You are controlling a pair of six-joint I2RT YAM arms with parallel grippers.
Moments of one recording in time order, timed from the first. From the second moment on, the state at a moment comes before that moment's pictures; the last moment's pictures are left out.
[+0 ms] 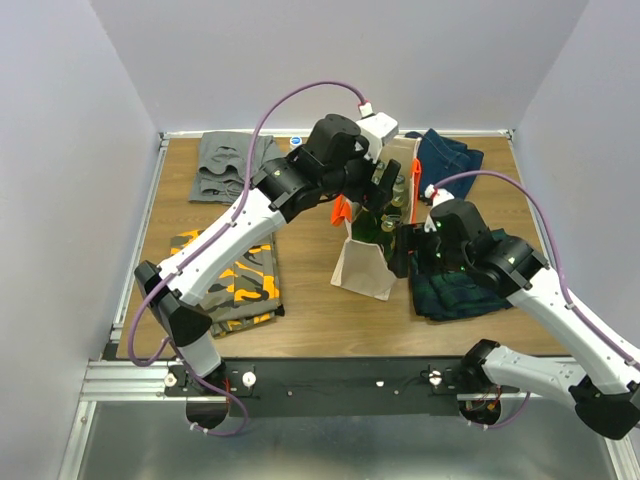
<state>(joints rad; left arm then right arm) -0.84 1.67 1.91 -0.71 0.07 -0.11 0.70 1.00 1.13 -0.93 0.09 0.47</state>
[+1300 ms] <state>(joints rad) -0.87 1.81 1.81 -0.68 0.22 -0.17 0.70 0.99 1.18 -0.99 0.12 0.47</state>
